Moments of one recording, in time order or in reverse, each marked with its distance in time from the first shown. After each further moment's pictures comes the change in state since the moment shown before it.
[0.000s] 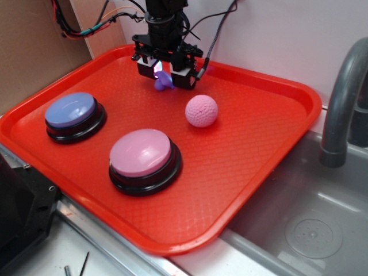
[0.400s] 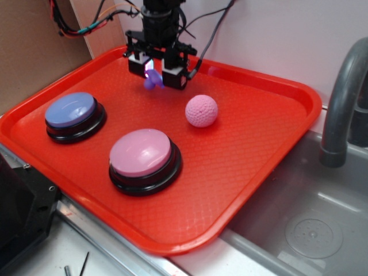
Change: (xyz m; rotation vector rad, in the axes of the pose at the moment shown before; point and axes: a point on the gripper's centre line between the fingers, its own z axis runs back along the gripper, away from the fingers) arm -0.005 0.000 0.026 0.014 0.075 -0.046
